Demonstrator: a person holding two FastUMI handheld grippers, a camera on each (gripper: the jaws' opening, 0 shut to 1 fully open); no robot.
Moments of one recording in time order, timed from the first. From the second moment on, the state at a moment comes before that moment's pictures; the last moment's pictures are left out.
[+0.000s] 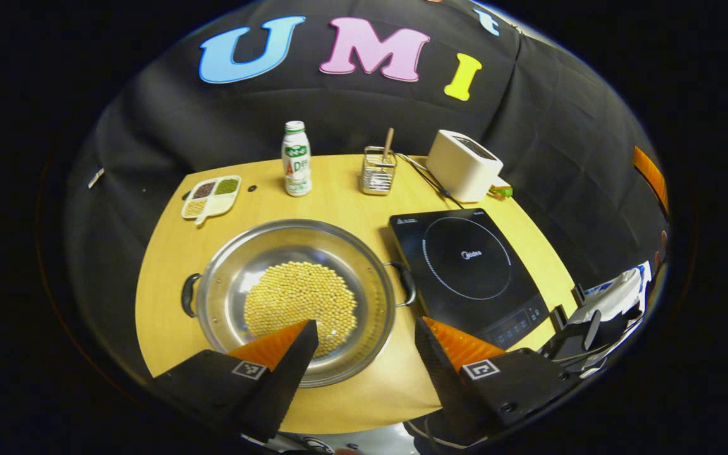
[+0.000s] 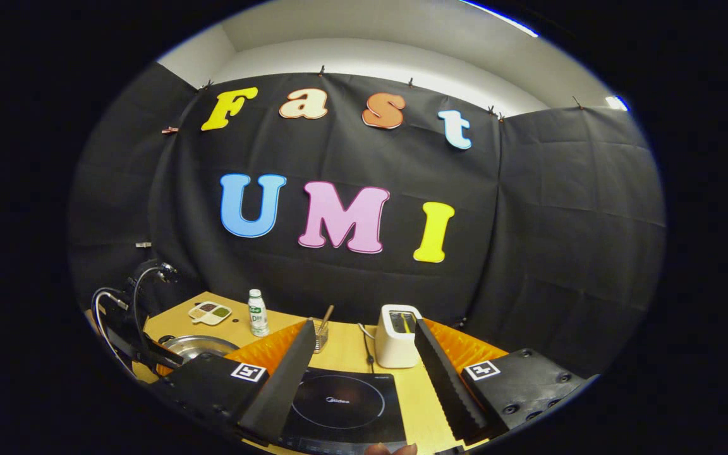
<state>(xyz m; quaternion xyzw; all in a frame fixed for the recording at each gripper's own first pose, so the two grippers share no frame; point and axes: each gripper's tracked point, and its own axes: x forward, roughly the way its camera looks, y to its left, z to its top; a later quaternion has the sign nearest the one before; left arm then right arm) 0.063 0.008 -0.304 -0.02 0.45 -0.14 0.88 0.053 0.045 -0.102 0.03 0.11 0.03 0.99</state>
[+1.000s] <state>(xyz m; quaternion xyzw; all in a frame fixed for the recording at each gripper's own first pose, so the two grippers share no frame) 0.119 0.219 -0.390 0.00 0.47 -0.01 0.88 0.074 0.241 -0.310 0.11 0.41 0.18 0.89</state>
